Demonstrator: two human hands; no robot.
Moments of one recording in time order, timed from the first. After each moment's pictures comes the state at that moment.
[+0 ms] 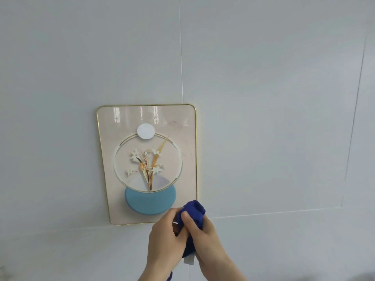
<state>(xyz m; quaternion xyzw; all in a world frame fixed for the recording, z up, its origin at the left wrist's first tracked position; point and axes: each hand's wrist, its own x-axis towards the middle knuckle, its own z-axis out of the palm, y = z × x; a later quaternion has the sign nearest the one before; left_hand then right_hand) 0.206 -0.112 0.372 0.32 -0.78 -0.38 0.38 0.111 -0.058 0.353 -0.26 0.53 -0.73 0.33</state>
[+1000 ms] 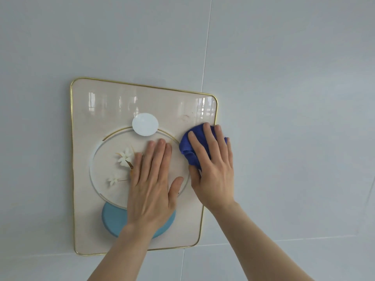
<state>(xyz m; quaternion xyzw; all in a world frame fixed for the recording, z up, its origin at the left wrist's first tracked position) 0.126 -0.280 0.415 0.25 -0.81 0.17 0.51 0.000 -0.178 0.460 -0.51 0.61 -0.38 -0.48</state>
